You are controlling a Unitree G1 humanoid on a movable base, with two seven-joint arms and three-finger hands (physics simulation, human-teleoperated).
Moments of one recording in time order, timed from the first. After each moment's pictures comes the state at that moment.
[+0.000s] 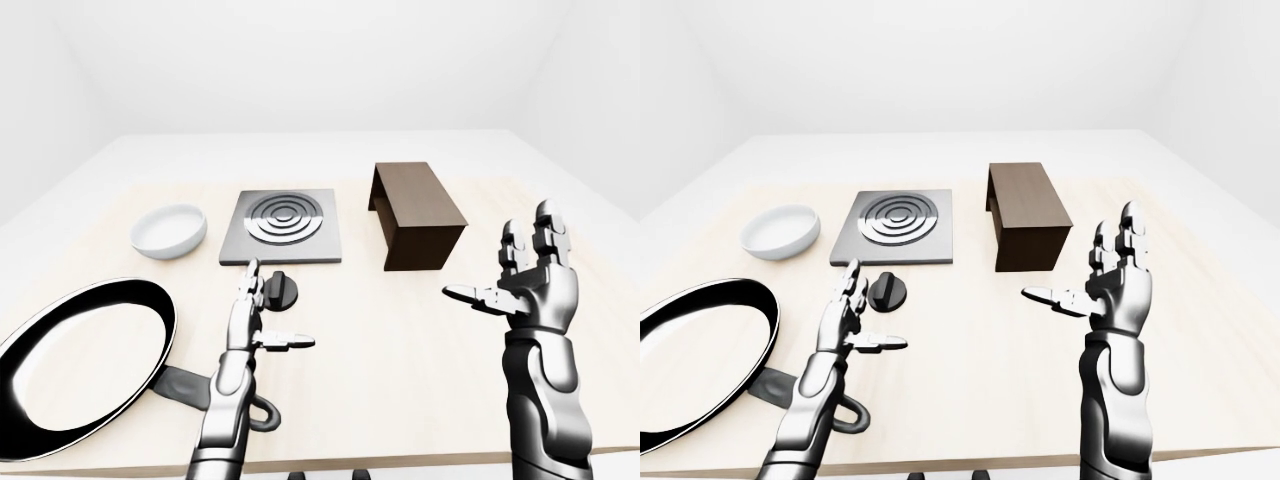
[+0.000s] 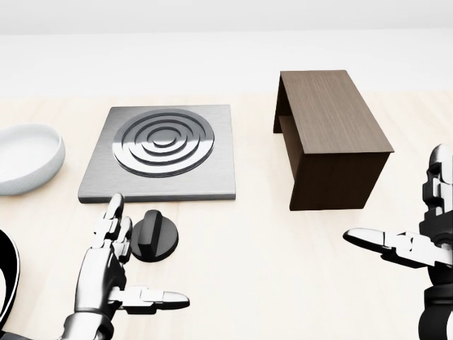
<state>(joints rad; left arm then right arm) -0.01 0.00 0.00 0.14 -0.03 -0.08 -0.05 0.01 -0.09 -0.31 -0.40 0.30 0.09 -0.04</state>
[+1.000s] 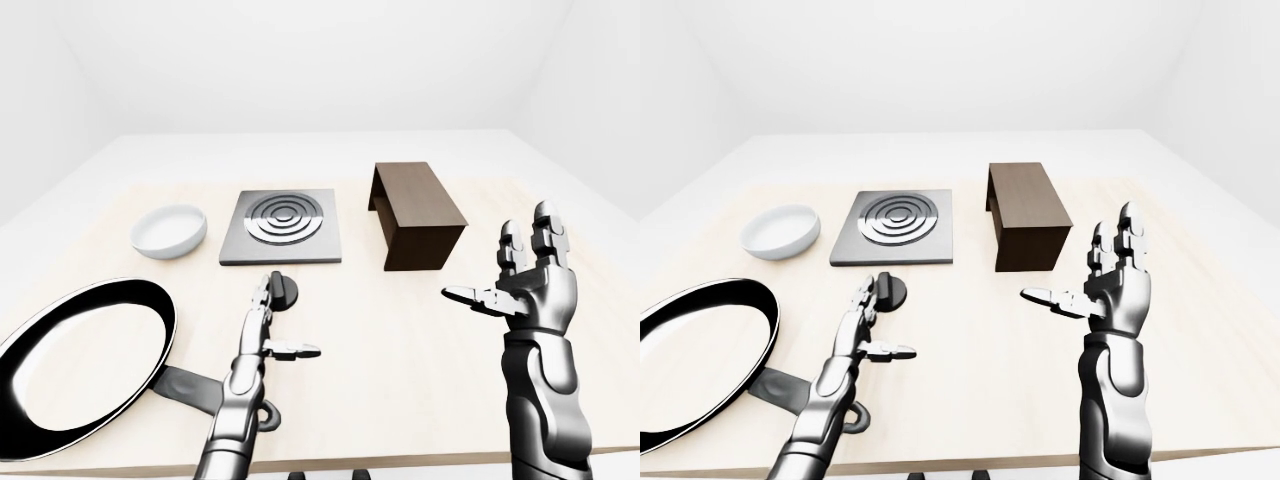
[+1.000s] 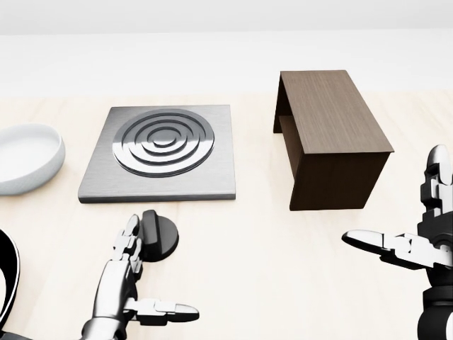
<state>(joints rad) -0.07 -0.01 -0.01 0.36 0.02 -0.09 -0.02 0.01 -0.08 -0.31 -0.41 0.31 0.09 -0.04</state>
